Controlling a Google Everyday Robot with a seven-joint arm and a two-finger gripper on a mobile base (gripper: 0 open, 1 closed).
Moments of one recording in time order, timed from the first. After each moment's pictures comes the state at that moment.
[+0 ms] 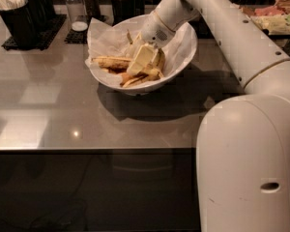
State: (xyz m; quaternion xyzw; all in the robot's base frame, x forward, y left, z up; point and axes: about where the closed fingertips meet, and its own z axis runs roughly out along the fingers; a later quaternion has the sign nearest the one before) arm 0.681 0.028 0.864 -0.69 0.65 0.24 0.23
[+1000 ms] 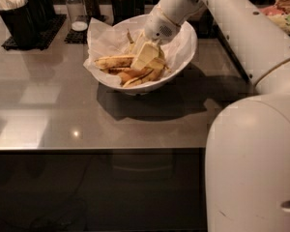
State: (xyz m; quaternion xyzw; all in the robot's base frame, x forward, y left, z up) arm 0.664 0.016 0.882 -0.69 0.65 0.22 0.22
